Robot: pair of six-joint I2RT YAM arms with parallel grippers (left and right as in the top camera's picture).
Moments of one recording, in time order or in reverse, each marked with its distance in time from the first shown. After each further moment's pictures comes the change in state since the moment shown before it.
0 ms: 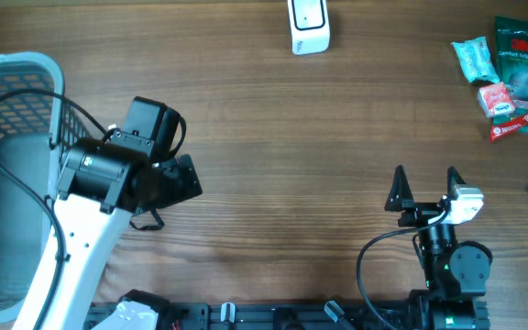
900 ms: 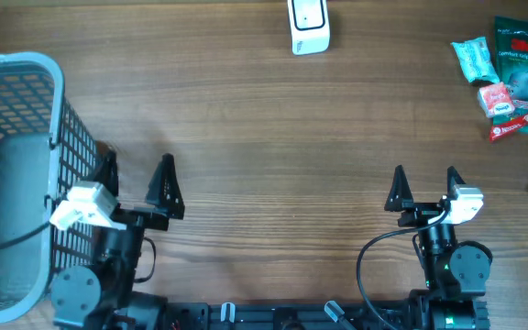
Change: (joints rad) left arm 0.118 -1.011 -0.853 1.362 0.116 0.307; right arm 0.000 0.000 0.000 0.000 -0.003 0.000
